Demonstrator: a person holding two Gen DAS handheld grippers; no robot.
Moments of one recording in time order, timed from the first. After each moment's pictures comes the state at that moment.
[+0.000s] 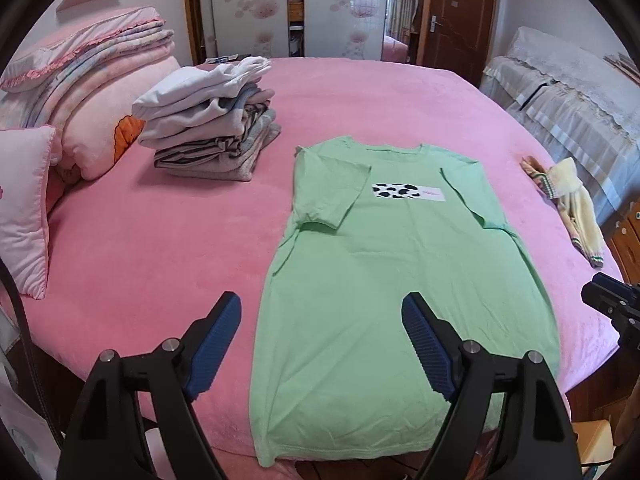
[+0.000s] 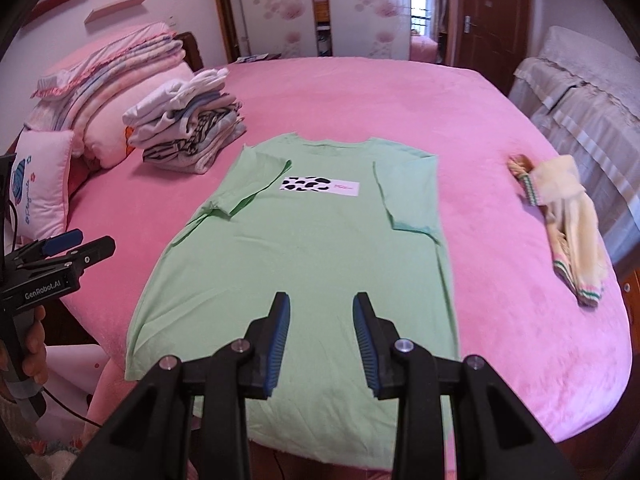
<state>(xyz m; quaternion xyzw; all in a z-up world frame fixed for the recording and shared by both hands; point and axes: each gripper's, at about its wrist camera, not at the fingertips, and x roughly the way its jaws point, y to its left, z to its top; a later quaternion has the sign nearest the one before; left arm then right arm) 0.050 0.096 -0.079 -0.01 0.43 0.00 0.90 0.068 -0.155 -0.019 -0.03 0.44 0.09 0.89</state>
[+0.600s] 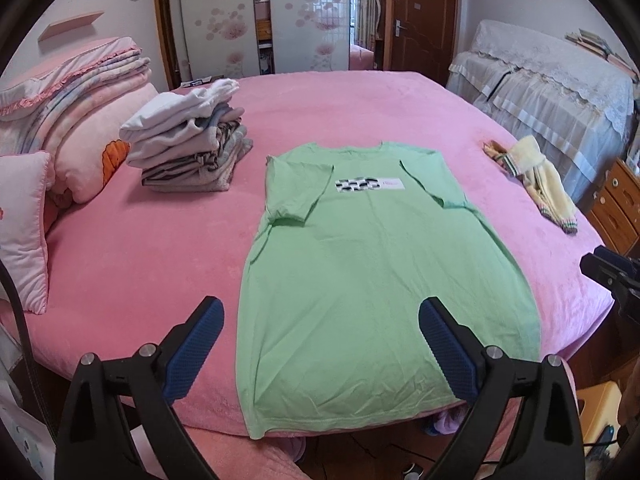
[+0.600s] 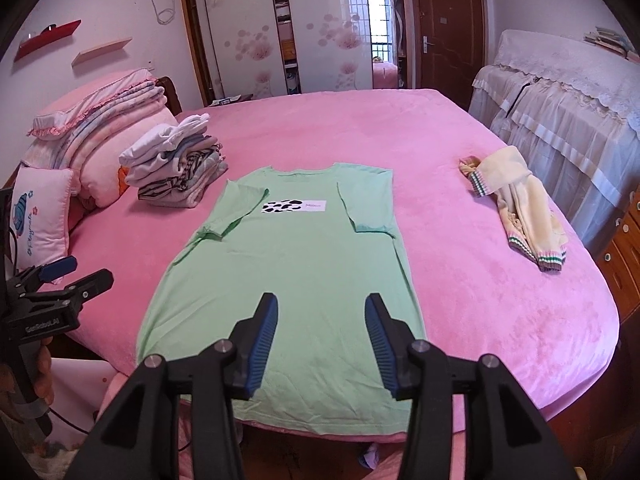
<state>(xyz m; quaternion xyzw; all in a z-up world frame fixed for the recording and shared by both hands) -0.010 0.068 -0.070 0.02 0.41 -0.04 0.91 -0.002 -0.182 -0.004 0.00 0.38 0.04 0.92</state>
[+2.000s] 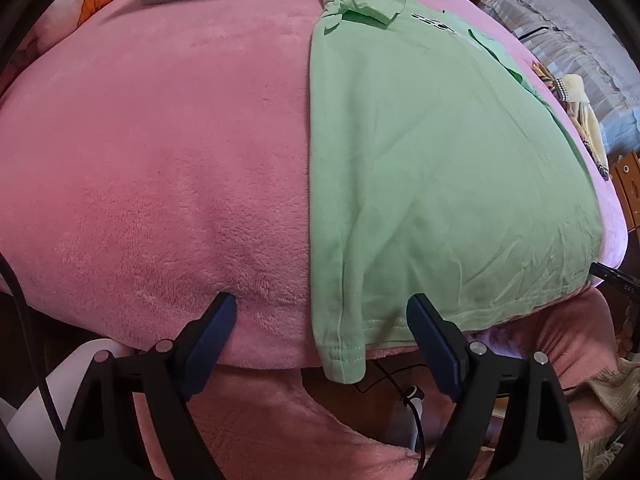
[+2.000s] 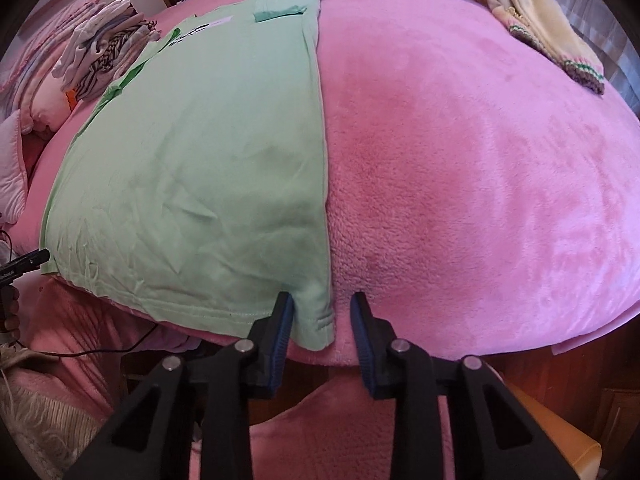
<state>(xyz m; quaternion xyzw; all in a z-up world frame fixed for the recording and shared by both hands) -0.004 0.196 -0.275 -0.06 0.58 -0.07 0.81 -0.001 -0.312 -0.210 0.05 0.58 0.07 0.81</state>
